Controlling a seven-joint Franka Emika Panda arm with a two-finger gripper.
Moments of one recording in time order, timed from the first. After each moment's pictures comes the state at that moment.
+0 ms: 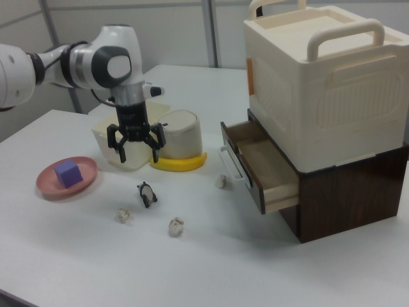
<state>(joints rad) 0.12 0.30 -0.08 -1.59 -0.05 1.71 -0.31</state>
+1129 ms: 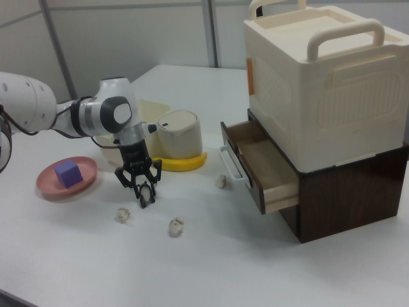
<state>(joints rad) 0.21 0.50 -0.08 -1.66 -0.14 1.99 -0.39</state>
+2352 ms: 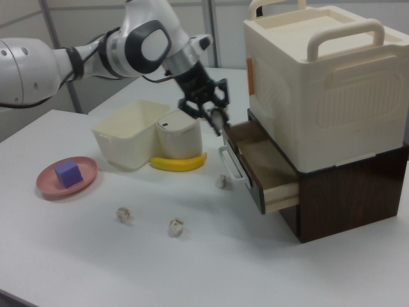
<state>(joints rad) 0.13 0.38 -0.34 -1.40 -0.15 2.07 -0.60</state>
